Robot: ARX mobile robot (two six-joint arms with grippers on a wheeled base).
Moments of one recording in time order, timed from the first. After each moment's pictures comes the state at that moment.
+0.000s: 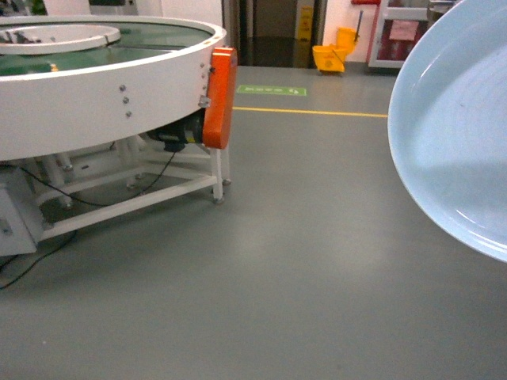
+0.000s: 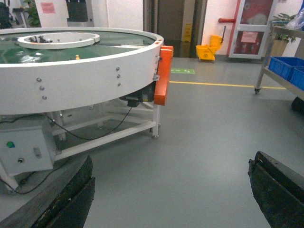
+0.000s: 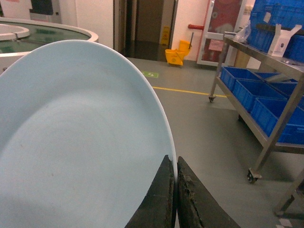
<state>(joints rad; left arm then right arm) -0.01 0.01 0.01 -0.01 -0.04 -0.02 0.13 0.95 0.26 0.72 0.14 -0.08</state>
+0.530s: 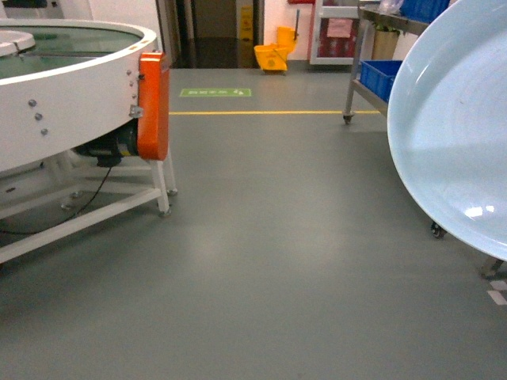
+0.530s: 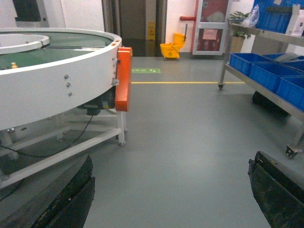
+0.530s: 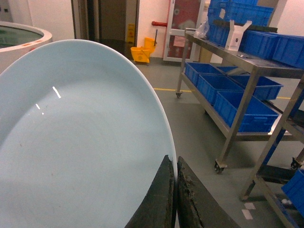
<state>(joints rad) -0.01 0.01 0.01 -0.01 -0.04 -0.02 0.13 0.95 0.26 0.72 0.14 -0.08</state>
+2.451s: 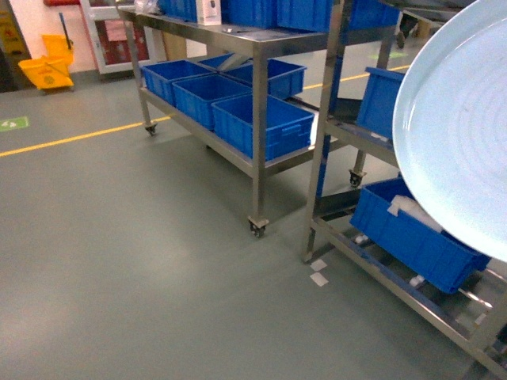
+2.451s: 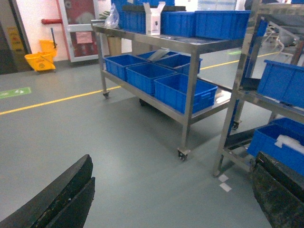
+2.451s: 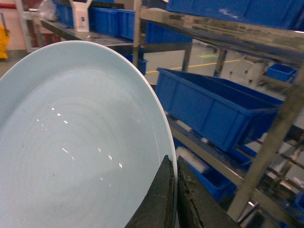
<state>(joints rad) -0.01 0.01 0.01 0.00 -0.03 -0.02 0.13 0.96 0.26 0.72 0.15 -0.08</state>
